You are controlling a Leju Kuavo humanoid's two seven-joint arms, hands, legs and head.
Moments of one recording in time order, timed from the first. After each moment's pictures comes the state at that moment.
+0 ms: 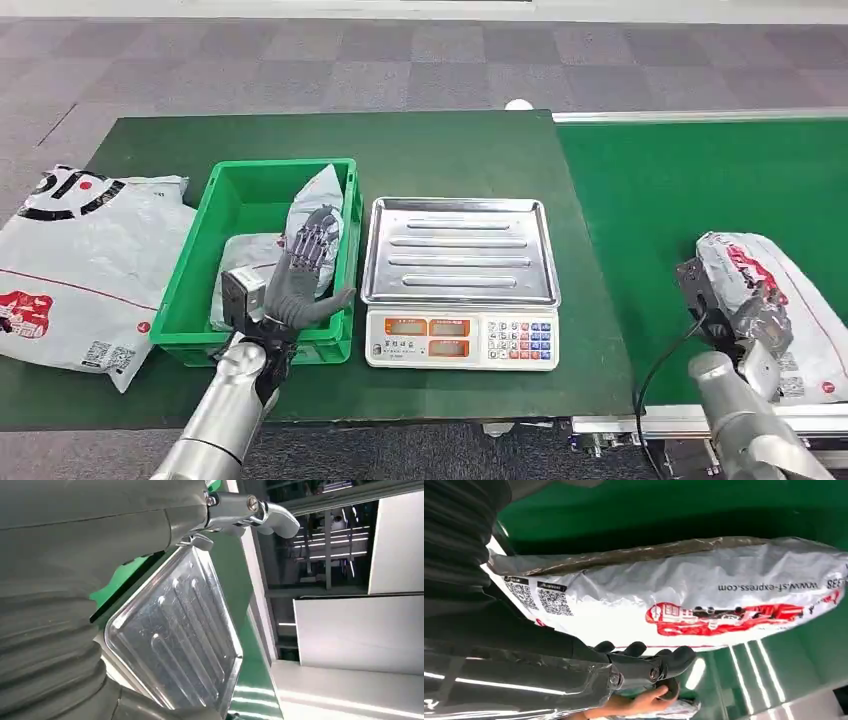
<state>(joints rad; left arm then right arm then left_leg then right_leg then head) -0.41 -0.15 -0.10 -0.88 -0.02 -0.34 -0.70 -0.59 -0.24 -0.21 -0.38 0.90 -0.52 0.11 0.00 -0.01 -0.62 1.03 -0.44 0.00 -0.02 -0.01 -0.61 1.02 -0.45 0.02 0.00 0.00</state>
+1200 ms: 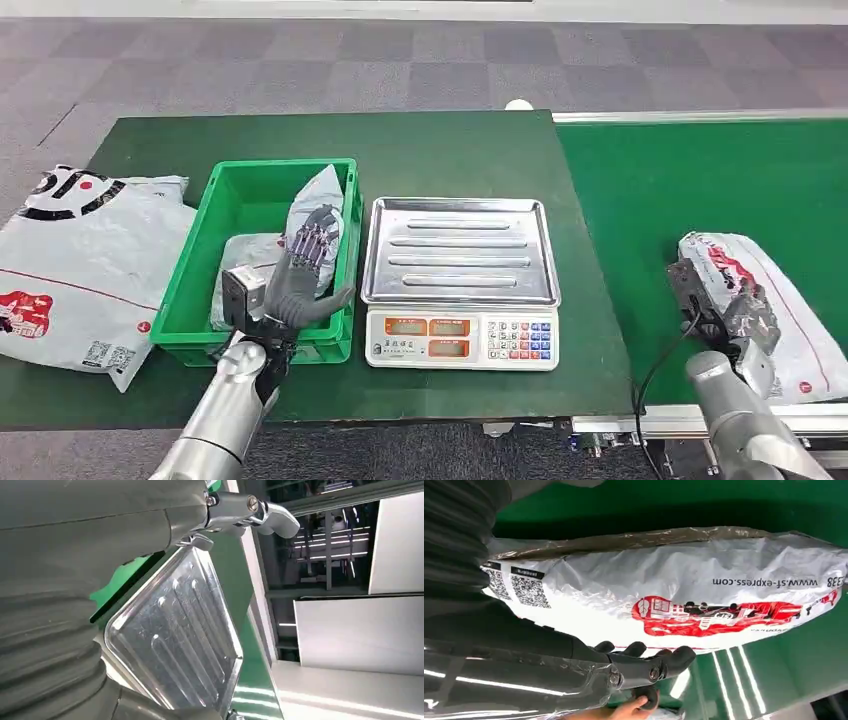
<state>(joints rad) -0.42 -0.15 -0.10 -0.87 -0.02 -0.34 -0.70 -0.60 -0.23 -0.21 -0.38 0.88 -0.47 0.04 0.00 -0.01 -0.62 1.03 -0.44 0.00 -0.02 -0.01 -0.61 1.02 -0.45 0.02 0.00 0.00</state>
